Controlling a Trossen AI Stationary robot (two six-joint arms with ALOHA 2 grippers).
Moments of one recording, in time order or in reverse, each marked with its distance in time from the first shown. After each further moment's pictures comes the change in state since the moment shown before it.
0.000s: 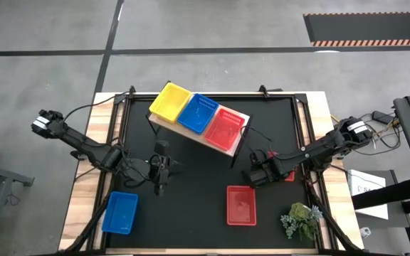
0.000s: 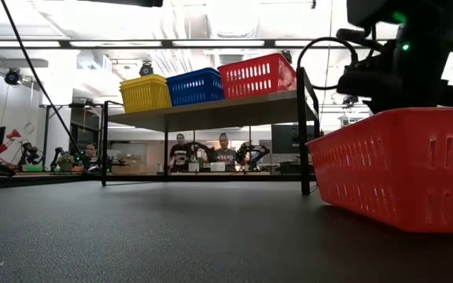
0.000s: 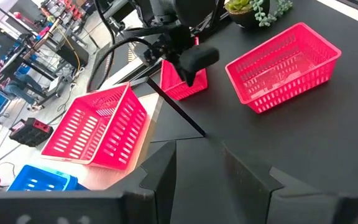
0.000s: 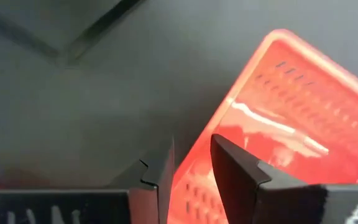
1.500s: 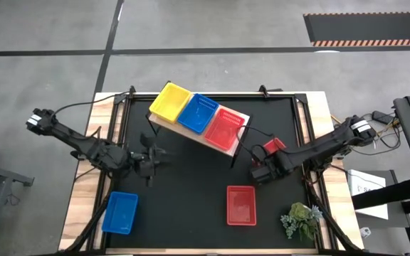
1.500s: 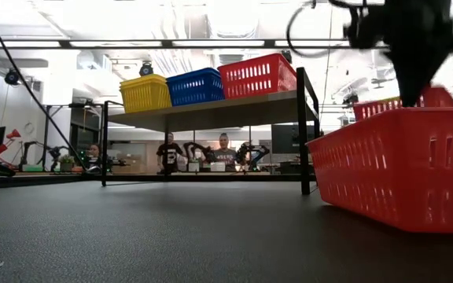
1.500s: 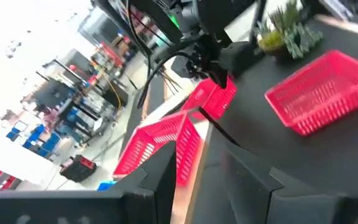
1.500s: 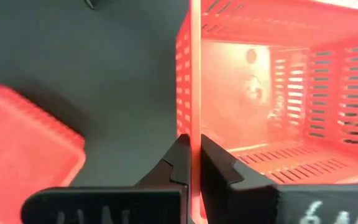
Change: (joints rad) left arm 0.000 -0.232 -0.110 0.133 -0.046 0.231; right arm 0.002 -0.040 0.237 -0.330 -0.161 -0.219
